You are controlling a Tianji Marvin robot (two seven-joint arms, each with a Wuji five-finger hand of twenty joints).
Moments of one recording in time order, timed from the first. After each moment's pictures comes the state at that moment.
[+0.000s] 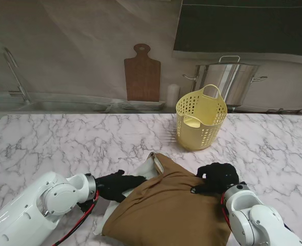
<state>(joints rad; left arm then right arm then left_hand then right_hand) 1.48 -0.97 -1.09 -1.67 0.69 -0.29 -0.65 -1.83 -1.06 1.32 -1.85 -1.18 0.16 0.14 0.83 -0.03 -0.05 -0.02 0.09 0.03 -0.08 0.20 0.15 -0.01 -0.05 0.13 0.21 -0.02 -0.06 0.32 0.08 0.22 -0.34 0.59 0.53 -0.51 0.45 -0.32 0.76 -0.28 0.79 0.39 1.06 -0.08 0.70 0.70 1.26 -0.14 1.29 0.62 0.58 0.24 1.39 0.66</state>
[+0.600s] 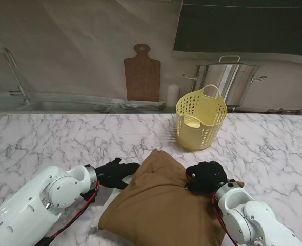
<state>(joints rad) 1.40 -0.97 -1.04 -1.63 0.70 -0.21 -0.53 -1.77 -1.04 1.25 -1.82 -1.12 0.06 0.11 0.92 -0.05 -0.07 -0.04 0.13 0.09 -0.01 0.21 0.23 0.13 0.01 0.16 0.37 0.20 0.16 0.39 0.09 0.24 -0.34 0.60 0.68 -0.51 0.67 -0.30 0.77 -0.15 0.86 0.40 1.10 0.02 0.76 0.74 1.26 -0.12 1.27 0.62 0.58 0.24 1.39 0.65</state>
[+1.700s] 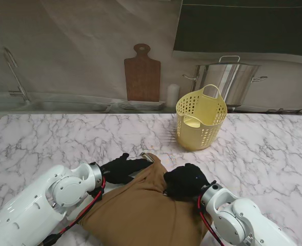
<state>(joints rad) 1.37 -1.00 -1.01 -1.60 0.68 -0.28 -0.44 -1.70 -1.04 1.15 -1.76 -1.04 -0.15 0.03 1.03 0.00 -0.03 -0.03 0.18 0.09 -0.01 0.22 0.26 0.13 0.01 0.18 0.41 0.22 0.14 0.41 0.09 0.24 -0.34 0.61 0.62 -0.46 0.67 -0.20 0.74 -0.10 0.91 0.39 0.98 0.01 0.63 0.64 1.09 -0.06 0.85 0.62 0.49 0.26 1.28 0.62</state>
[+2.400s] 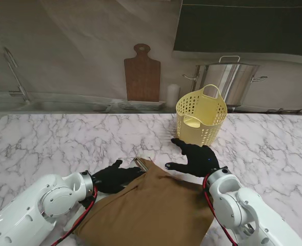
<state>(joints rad) 1.49 -0.99 -1.11 -1.62 0.81 -0.38 -0.44 -1.64 -1.06 1.17 -1.81 -0.93 0.14 0.06 1.03 0.02 -0.02 -0.02 0.18 0.08 -0.05 0.20 0.24 0.11 -0.01 0.15 0.38 0.19 0.11 0.40 0.09 0.24 -0.34 0.60 0.24 -0.24 0.44 -0.06 0.26 0.08 0.12 0.40 0.66 0.11 0.52 0.46 0.84 0.07 0.61 0.61 0.34 0.31 1.20 0.63</state>
